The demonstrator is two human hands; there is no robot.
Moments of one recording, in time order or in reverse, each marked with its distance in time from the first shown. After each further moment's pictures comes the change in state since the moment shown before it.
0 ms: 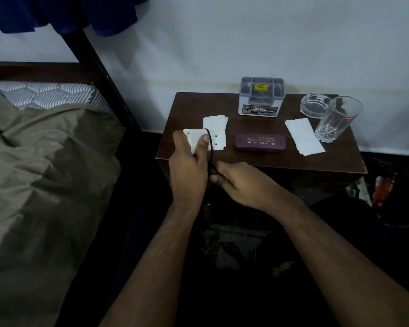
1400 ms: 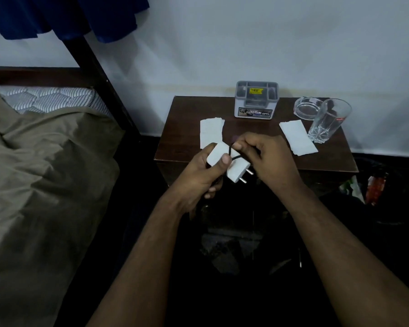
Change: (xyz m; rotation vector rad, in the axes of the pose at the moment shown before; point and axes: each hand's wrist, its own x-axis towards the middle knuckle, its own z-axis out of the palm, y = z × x) left_hand -0.011 0.007 -0.012 -0.663 -0.805 -0.352; right_hand -0.012 0.015 -0.036 0.151 0.548 0.071
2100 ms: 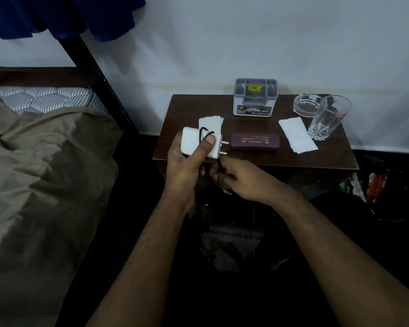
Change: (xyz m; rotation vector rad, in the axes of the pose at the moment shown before) left_hand 0.007 0.001 0.001 -0.164 0.472 0.206; right_hand -0.012 -0.007 0.030 0.091 -0.538 0.149
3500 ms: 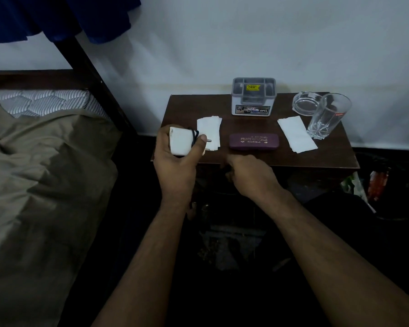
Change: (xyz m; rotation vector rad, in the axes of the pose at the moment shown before) left_hand 0.011 -0.003 -0.004 0.317 0.258 0.350; right_hand 0.011 0.018 0.002 -0.525 0.158 0.240
